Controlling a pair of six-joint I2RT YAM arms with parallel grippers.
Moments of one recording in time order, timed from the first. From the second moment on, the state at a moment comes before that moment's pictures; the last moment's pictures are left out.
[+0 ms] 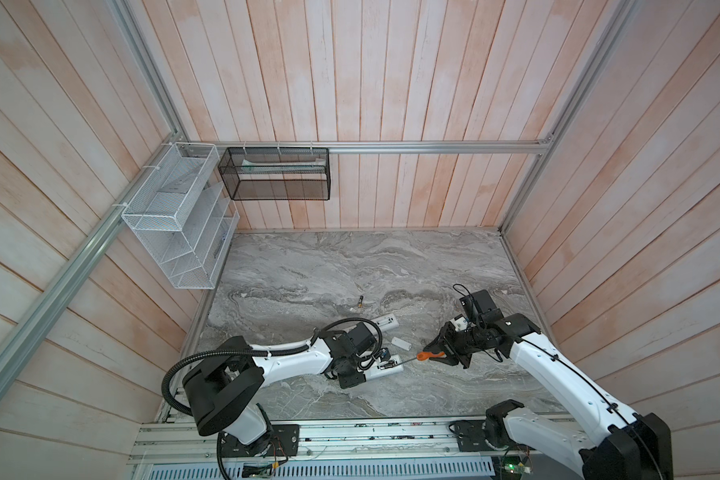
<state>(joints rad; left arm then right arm) -0.95 1.56 0.81 -0.53 0.06 0.39 0.38 1.06 0.77 -0.91 -0.60 1.12</state>
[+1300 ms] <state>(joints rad) -1.07 1.63 0.91 -0.63 -0.21 0.16 0.67 1.30 1.04 -0.92 -0.35 1.26</state>
